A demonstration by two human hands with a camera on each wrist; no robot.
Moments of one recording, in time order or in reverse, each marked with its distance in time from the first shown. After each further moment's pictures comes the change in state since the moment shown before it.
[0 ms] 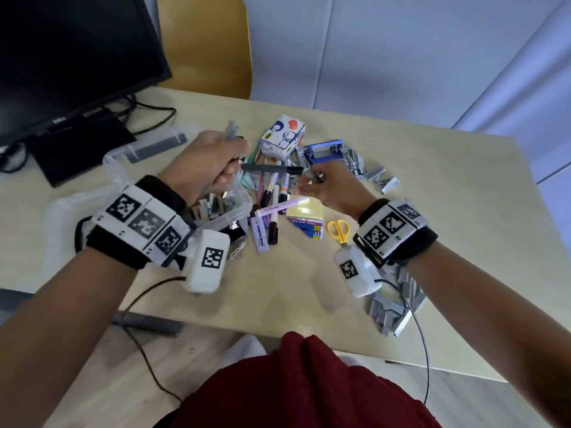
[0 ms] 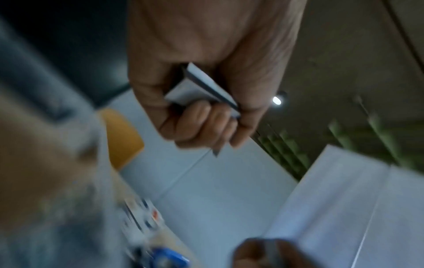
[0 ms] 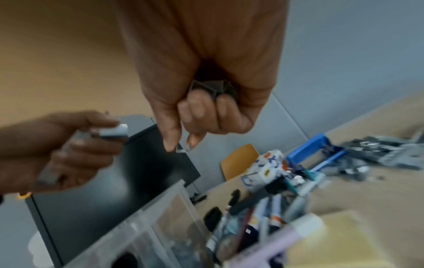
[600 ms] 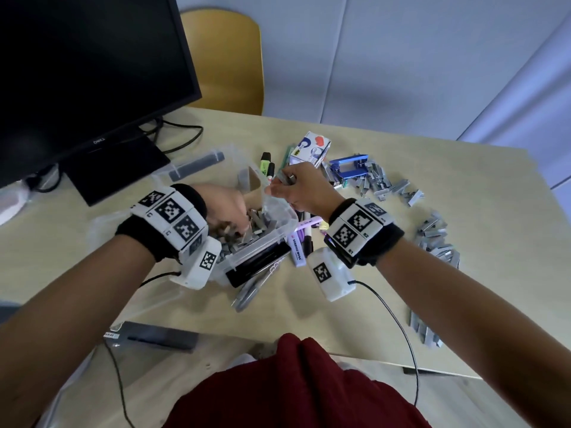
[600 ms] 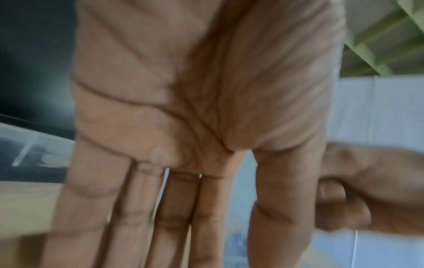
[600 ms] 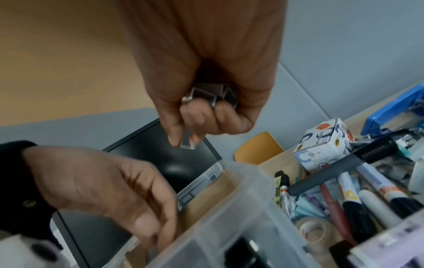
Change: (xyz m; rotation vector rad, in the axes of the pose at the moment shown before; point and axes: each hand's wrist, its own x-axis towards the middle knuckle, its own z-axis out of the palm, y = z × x) left_hand 0.030 -0.039 -0.071 1.005 -0.511 -0.286; right_hand 0.038 -0.084 0.071 0.059 -0.007 -0.025
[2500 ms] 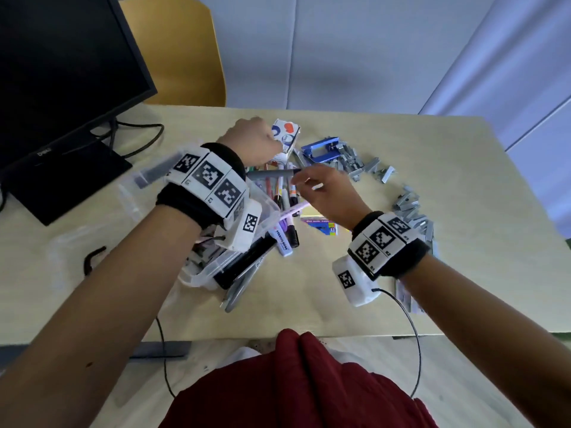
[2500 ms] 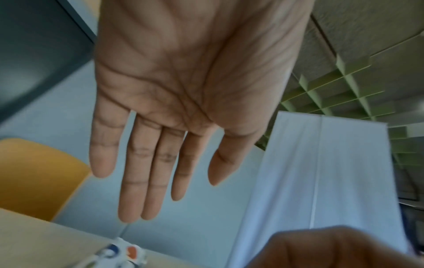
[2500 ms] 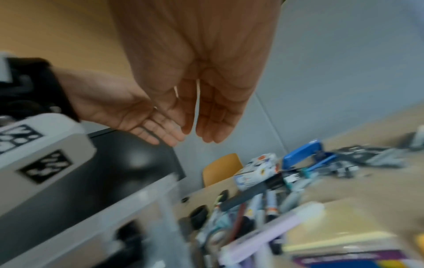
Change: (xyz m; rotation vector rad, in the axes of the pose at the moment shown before) left_hand 0.020 0.079 -0.034 -0.119 0.551 0.263; right_hand -0.046 0.046 -0.023 -0.095 0.293 -0.062
